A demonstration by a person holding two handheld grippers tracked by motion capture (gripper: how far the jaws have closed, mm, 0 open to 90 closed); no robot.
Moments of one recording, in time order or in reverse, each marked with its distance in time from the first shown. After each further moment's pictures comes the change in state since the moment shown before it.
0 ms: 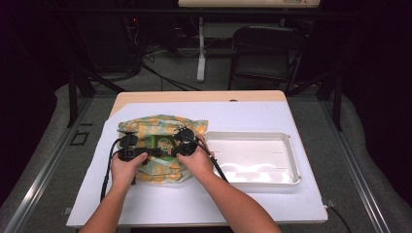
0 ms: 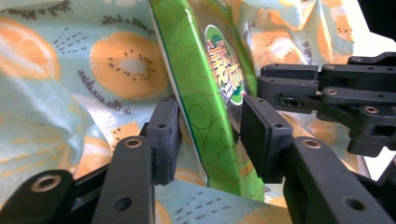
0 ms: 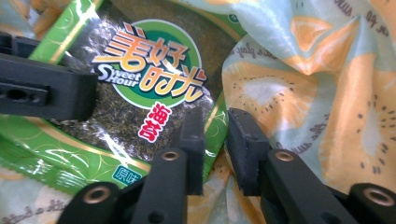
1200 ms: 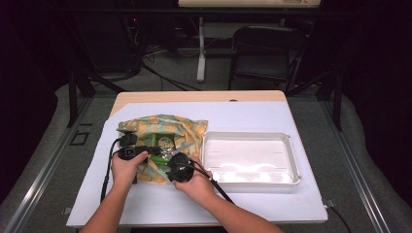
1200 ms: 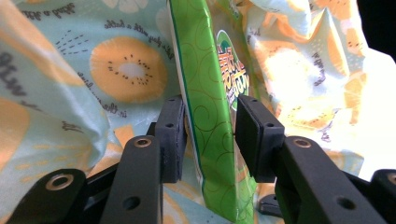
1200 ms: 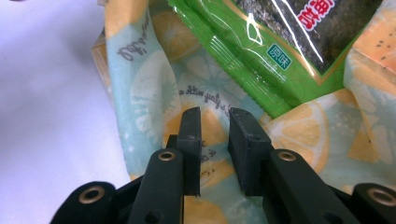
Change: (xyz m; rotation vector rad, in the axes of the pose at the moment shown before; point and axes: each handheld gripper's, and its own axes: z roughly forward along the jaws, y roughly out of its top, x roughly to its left) left arm -0.004 0.002 -0.002 -0.031 0.004 -0.041; right arm 0.047 -0.058 -0.019 0.024 0.134 -0.191
